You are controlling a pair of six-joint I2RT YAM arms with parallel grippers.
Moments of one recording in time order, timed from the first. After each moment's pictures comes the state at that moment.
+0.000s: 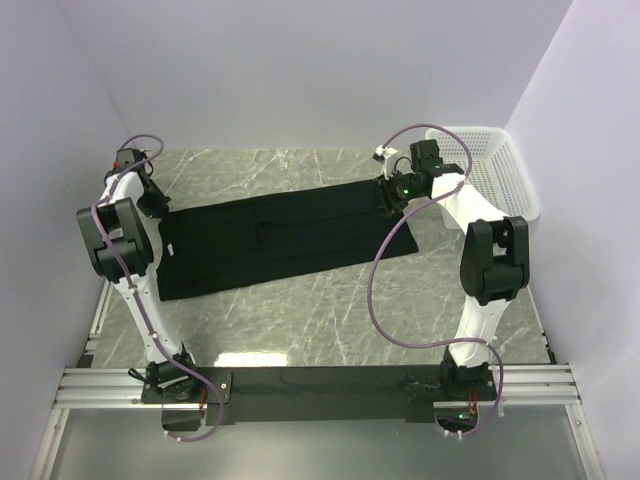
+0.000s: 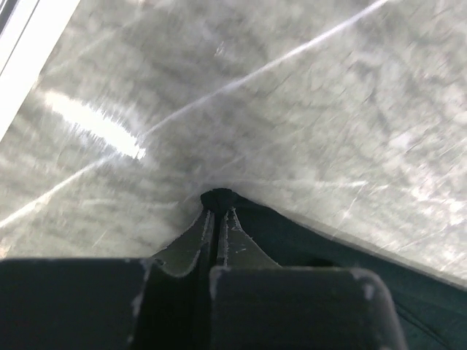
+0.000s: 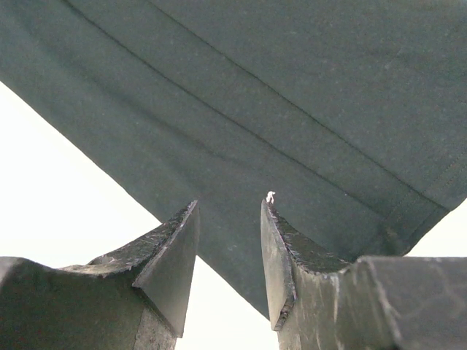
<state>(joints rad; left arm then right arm) 0.33 2.21 1.73 -0.61 -0.01 -0.43 0.14 1.90 1.51 -0.61 -0.64 -0.39</state>
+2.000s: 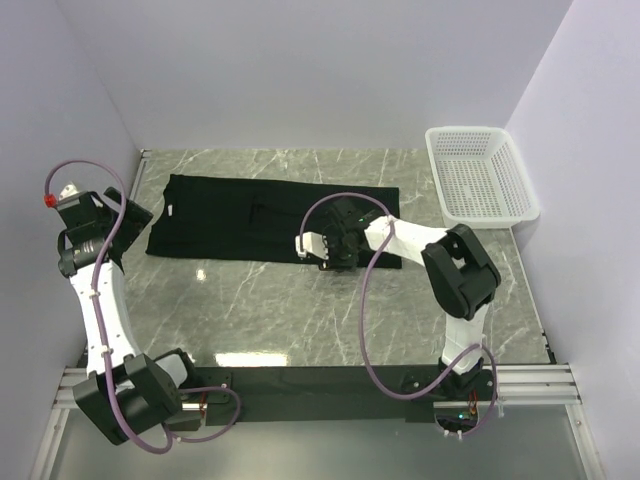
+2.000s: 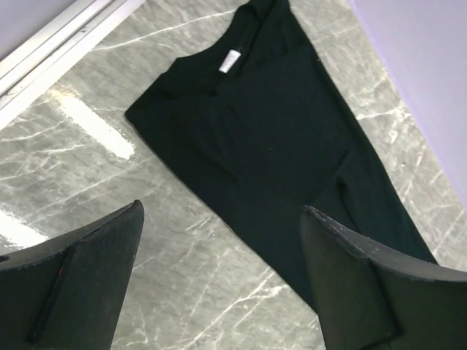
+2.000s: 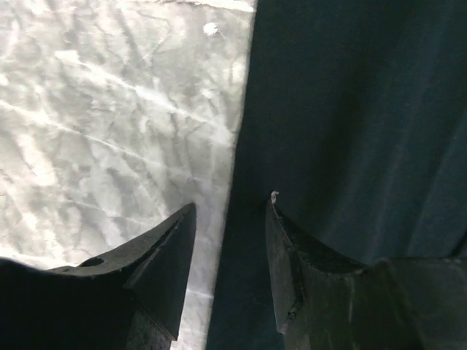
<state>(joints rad) 0.49 1.07 1.02 -0.56 0.14 -0.55 0.64 1.88 1.24 -0.53 -0.28 -1.00</state>
